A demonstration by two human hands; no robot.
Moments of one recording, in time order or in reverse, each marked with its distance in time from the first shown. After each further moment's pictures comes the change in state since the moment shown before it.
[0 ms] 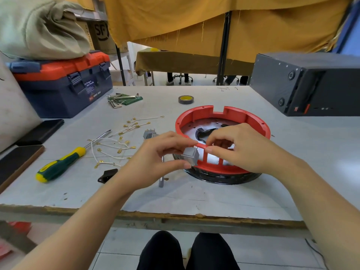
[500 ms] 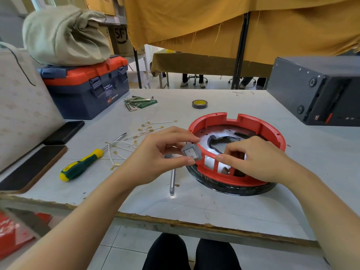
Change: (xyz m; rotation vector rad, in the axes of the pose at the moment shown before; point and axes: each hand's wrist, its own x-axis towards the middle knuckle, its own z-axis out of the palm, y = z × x) left_hand 0.002 0.022 -0.024 0.024 0.058 -0.057; right_hand 0.007 0.012 -0.001 -0.081 -0.017 0.041
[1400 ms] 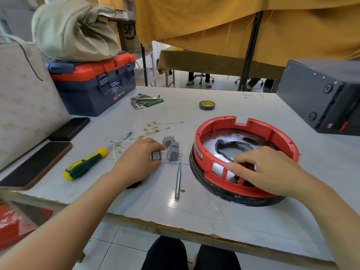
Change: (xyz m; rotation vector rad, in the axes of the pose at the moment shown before) left_hand -0.001 -0.076 -0.029 0.780 0.078 -0.357; right_hand 0.000 0.006 0.002 -0.056 -0.061 -0.031
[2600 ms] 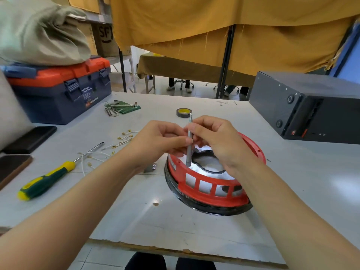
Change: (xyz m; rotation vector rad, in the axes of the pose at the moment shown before) left_hand 0.035 0.101 -0.034 -1.031 -0.184 0.062; right_hand 0.051 -0.039 -0.024 1.062 0.272 0.072
